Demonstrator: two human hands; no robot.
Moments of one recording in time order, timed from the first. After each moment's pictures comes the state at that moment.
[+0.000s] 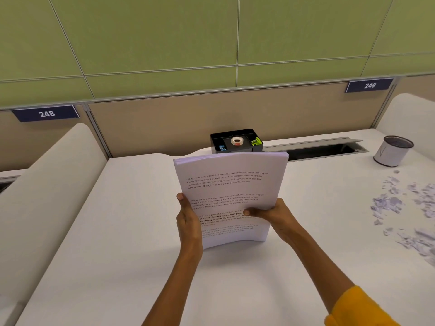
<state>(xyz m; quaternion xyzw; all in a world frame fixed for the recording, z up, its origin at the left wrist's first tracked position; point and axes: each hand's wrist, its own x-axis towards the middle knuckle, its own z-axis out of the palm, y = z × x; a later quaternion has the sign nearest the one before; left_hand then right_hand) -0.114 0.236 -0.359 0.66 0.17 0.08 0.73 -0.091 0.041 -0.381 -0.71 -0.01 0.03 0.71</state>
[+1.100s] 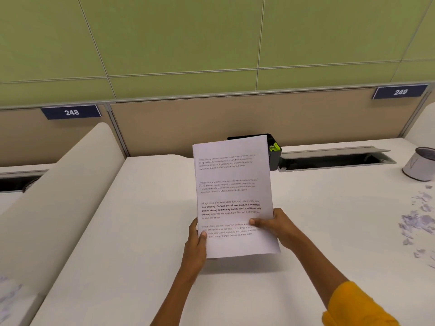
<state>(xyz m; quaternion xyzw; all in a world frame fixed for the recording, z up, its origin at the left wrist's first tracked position) -0.121 0.283 -0.418 0.78 0.09 -0.02 0.62 -0.055 0.056 -0.411 -0.71 0.04 0.15 0.68</state>
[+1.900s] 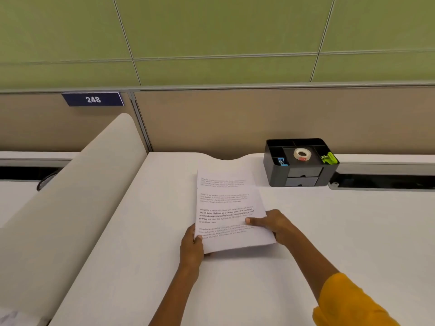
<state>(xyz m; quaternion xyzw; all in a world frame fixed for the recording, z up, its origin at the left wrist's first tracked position) -0.015 0.364 -0.455 0.73 0.28 0.03 0.62 0.068 0.162 -0.418 -0.72 0.13 0.26 0.62</state>
